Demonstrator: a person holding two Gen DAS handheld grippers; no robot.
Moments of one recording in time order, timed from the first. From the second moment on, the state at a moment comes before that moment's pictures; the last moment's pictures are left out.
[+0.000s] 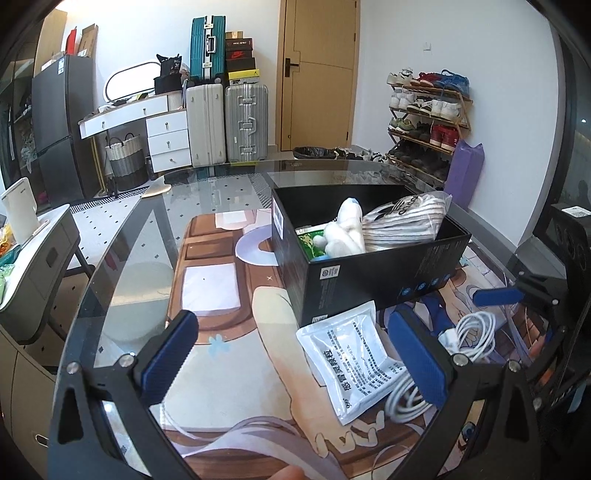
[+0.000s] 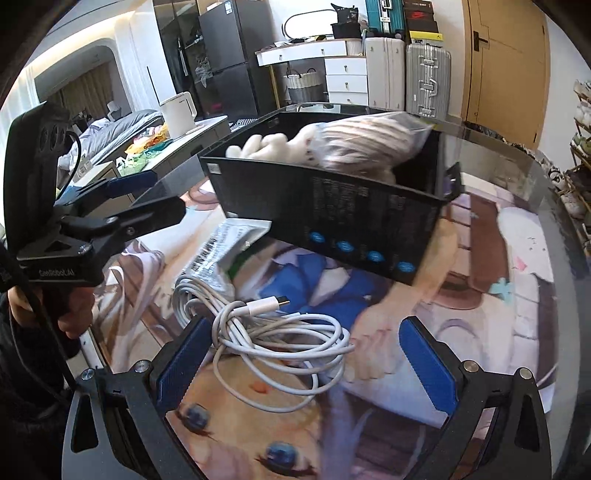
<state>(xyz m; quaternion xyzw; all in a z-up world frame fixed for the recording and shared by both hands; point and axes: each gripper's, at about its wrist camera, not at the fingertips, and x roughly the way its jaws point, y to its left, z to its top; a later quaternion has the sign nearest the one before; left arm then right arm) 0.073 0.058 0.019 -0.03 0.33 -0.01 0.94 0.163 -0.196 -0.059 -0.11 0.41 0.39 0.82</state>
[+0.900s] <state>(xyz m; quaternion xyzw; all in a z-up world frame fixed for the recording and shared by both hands) 0.074 0.056 0.012 -0.02 0.34 -0.02 0.94 0.169 -0.198 -0.070 -0.07 0.44 0.38 0.81</state>
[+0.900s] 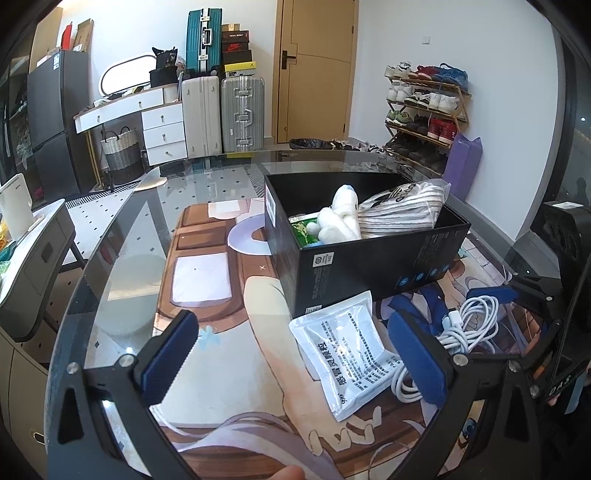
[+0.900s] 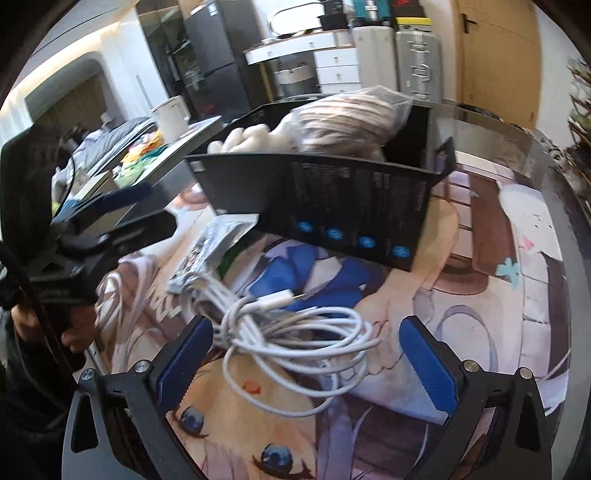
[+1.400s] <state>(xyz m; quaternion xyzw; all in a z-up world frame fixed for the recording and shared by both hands) 0.074 0.051 0.009 -0.02 0.35 -0.03 0.94 0.177 -0.214 -0.074 -0.09 0.45 0.37 0.81</state>
